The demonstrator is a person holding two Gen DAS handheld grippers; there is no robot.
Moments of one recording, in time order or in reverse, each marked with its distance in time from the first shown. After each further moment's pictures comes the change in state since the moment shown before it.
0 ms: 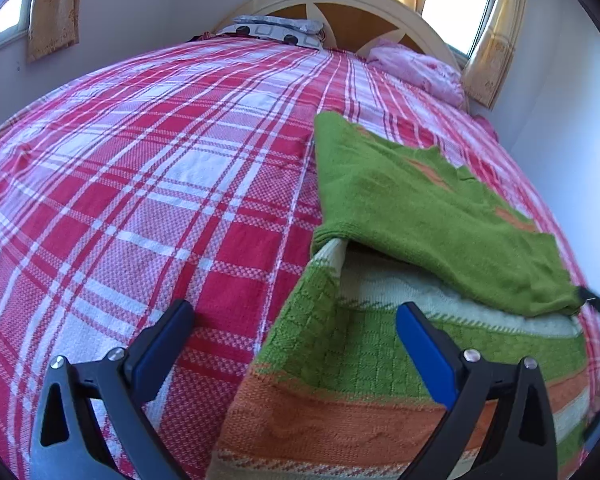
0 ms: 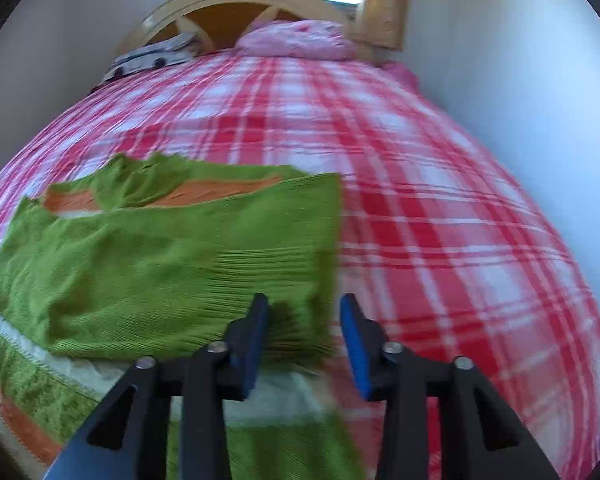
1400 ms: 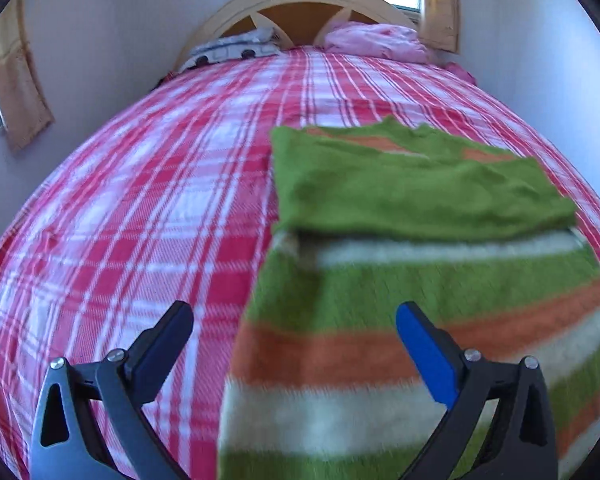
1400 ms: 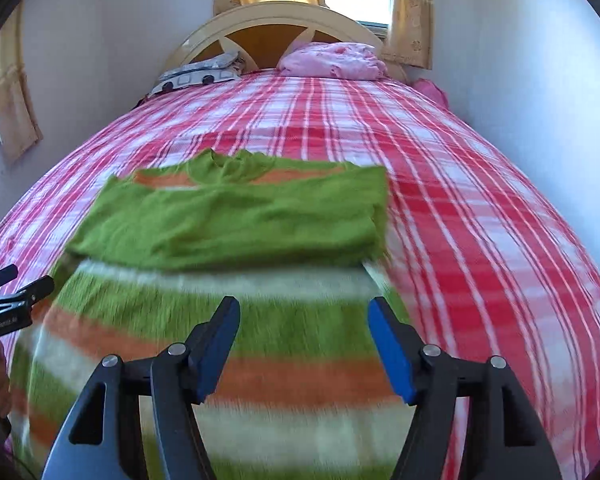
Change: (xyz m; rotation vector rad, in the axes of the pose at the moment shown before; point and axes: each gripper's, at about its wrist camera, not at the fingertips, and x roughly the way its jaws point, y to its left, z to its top) left arm -0.047 -0.041 -0.014 0.294 0.002 0.077; right arm -0.096 0.029 -0.067 -0.030 -0.057 0.176
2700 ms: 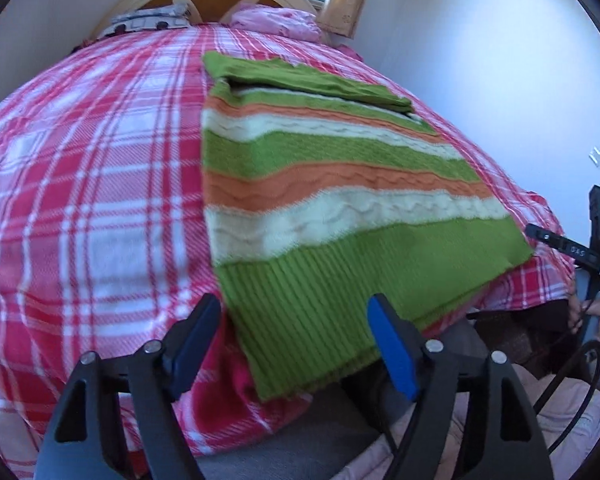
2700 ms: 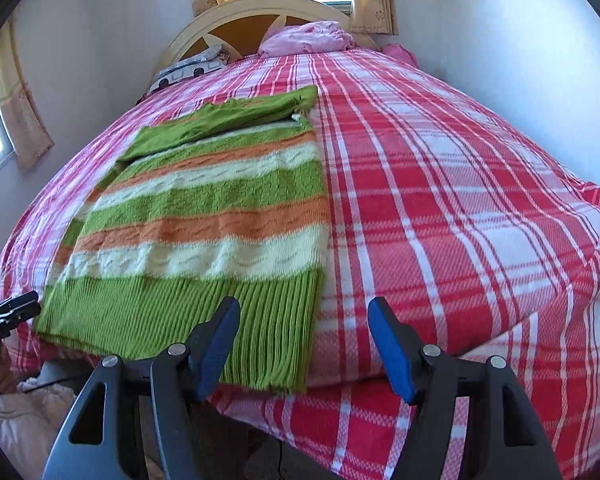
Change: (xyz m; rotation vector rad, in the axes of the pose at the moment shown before) left arm -0.112 0.059 -0.174 0.070 0.068 -0.466; right arm -0.156 -0.055 -0.183 0.109 0.063 0.041
